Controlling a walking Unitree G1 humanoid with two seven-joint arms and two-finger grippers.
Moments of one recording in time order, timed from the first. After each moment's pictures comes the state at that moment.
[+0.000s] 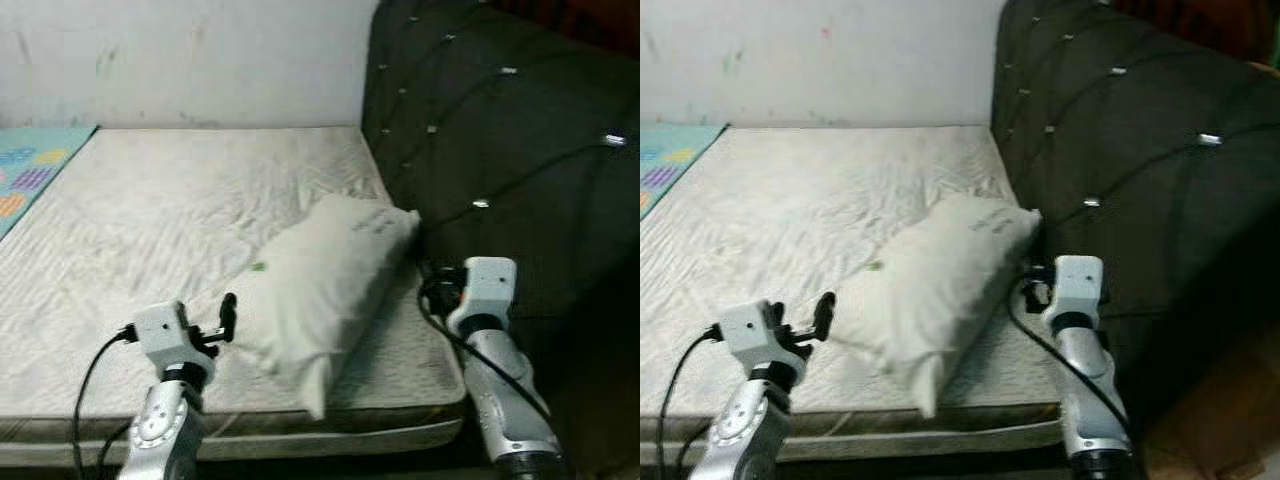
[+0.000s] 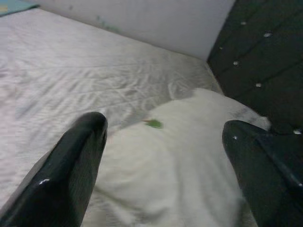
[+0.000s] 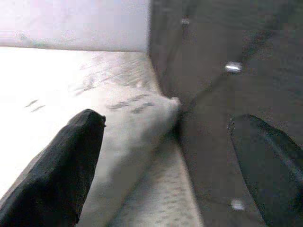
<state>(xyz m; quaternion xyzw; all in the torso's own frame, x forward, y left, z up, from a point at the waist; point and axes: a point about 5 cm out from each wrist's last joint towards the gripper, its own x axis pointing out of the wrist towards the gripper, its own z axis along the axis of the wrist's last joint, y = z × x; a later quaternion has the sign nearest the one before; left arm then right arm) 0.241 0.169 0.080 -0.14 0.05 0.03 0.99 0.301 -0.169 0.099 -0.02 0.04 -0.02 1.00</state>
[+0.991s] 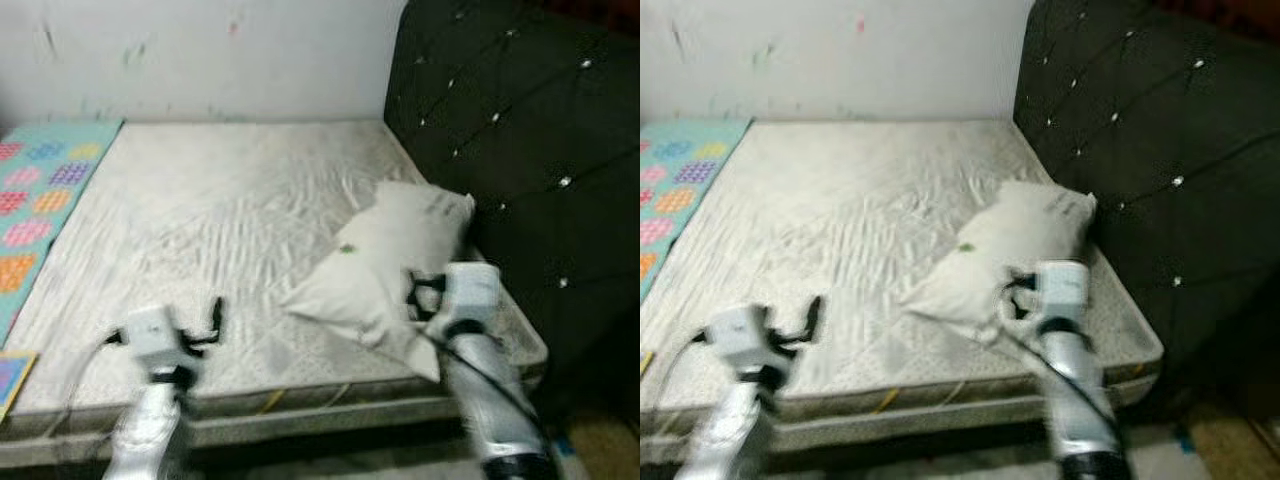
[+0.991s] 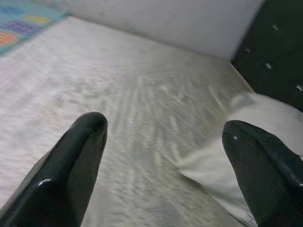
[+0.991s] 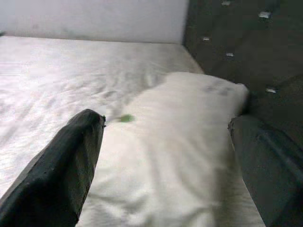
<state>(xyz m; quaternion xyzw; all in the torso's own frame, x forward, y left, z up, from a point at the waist) 0.238 0.178 0.079 -0.13 0.05 0.05 0.99 0.298 -0.156 0.090 -0.02 0.05 0.01 1.00</state>
